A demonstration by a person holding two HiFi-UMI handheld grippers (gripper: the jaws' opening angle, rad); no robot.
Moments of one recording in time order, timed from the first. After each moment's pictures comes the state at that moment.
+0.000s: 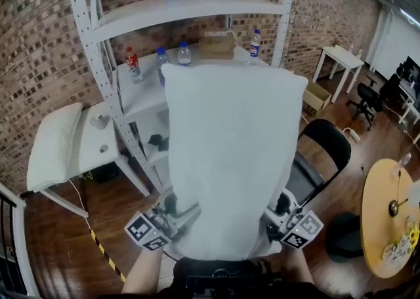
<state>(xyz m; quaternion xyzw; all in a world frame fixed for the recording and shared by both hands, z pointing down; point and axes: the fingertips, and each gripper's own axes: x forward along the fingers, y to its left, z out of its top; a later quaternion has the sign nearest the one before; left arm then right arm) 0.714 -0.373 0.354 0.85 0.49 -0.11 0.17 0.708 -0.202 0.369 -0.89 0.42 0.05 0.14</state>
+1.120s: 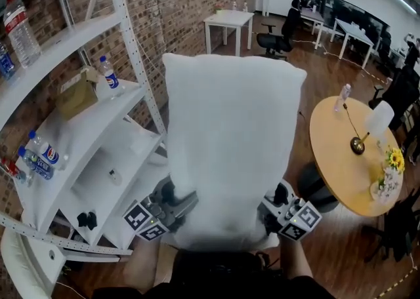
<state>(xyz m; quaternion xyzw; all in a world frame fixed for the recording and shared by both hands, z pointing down) 0.868 0.034 0.352 0.65 0.74 -0.04 0.16 0.759 0.164 0.387 -0.97 0.11 0.10 0.16</state>
